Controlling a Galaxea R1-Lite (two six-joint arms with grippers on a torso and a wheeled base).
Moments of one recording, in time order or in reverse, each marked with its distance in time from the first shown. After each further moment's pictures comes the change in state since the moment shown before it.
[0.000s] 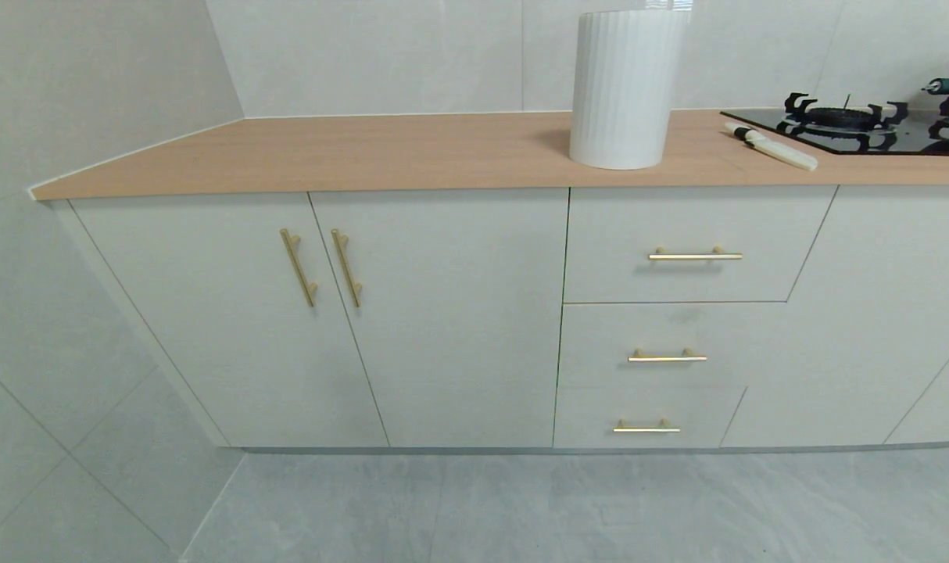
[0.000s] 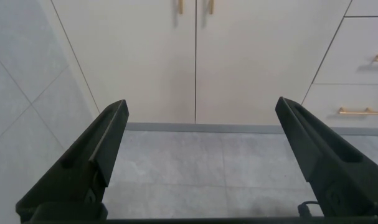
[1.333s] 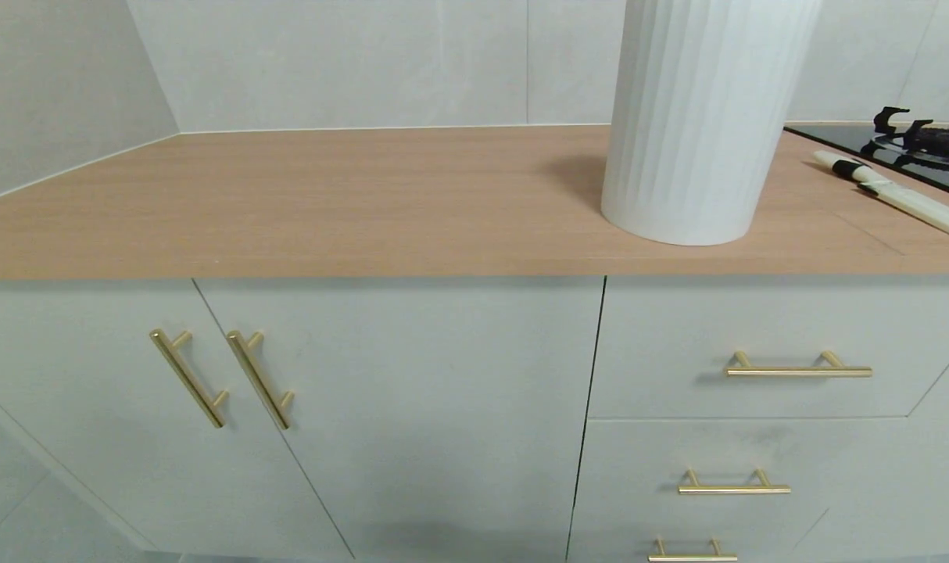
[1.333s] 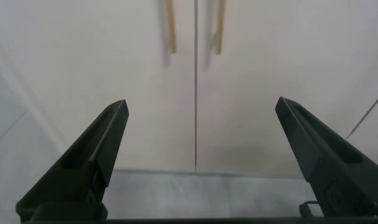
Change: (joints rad) left arm 0.000 0.000 0.000 0.001 0.000 0.000; right arm 0.000 0.000 0.000 0.001 0.000 0.000
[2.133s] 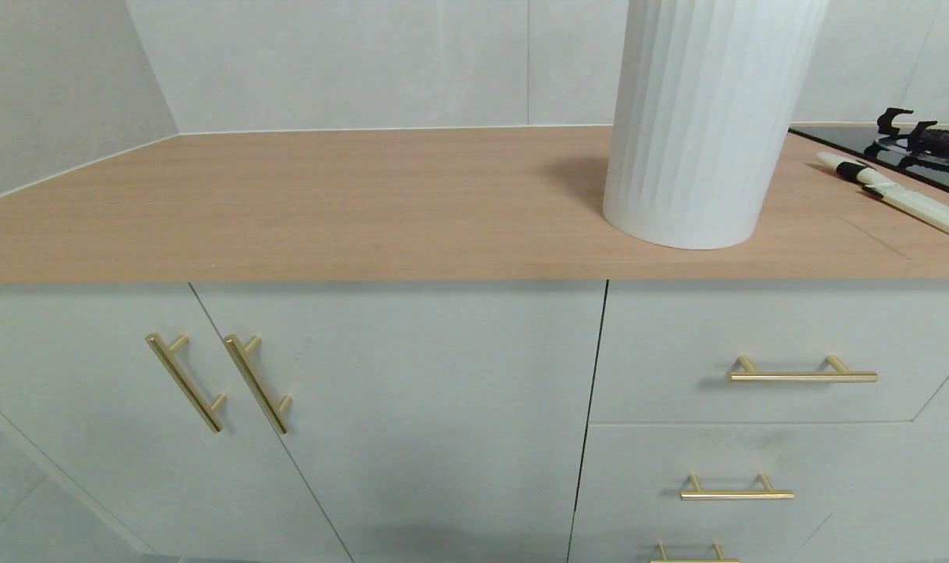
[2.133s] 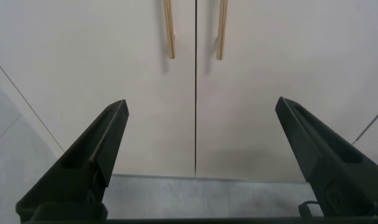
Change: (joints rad) left arm 0.000 0.000 0.000 -0.001 0.000 -0.001; right arm 0.000 0.000 0.000 0.000 0.000 0.000
